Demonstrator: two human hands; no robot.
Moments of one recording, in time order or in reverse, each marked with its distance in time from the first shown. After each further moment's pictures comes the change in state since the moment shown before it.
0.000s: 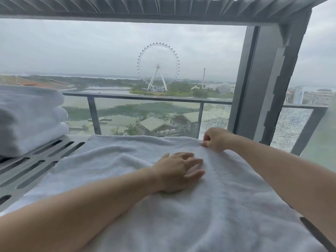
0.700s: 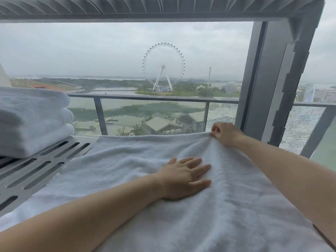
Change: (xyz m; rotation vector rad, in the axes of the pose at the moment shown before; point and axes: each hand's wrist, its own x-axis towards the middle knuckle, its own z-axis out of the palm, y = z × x) left_hand -0.007 0.006 0.001 0.044 -0.135 0.019; right_hand 0.028 0.029 0.011 0.253 0.239 0.001
